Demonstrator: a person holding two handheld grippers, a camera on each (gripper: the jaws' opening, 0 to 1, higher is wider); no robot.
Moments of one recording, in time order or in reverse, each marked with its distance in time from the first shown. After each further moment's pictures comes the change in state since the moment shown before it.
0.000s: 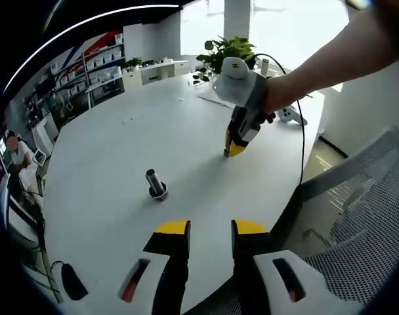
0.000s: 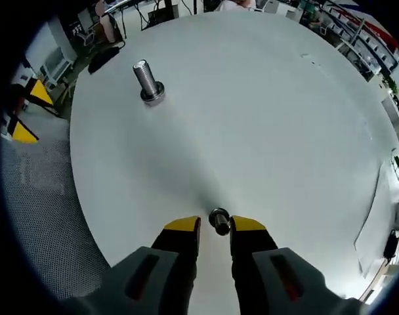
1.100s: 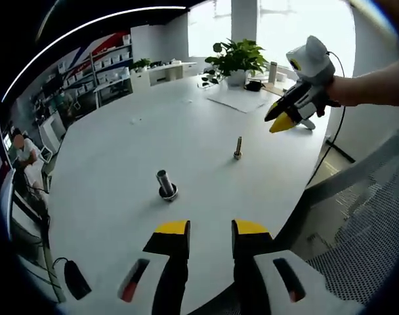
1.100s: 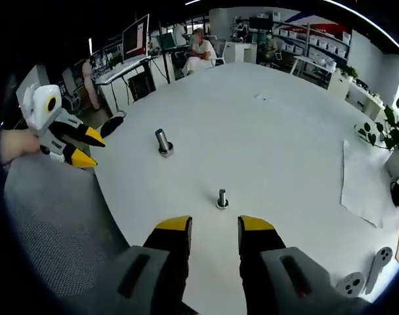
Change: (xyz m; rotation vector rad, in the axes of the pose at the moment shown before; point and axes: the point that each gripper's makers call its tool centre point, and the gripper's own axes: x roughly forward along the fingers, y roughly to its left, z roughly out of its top) left arm -0.002 0.014 0.001 -0.027 -0.015 0.051; right arm -0.111 0.021 -0.016 0.253 -0.446 -0.073
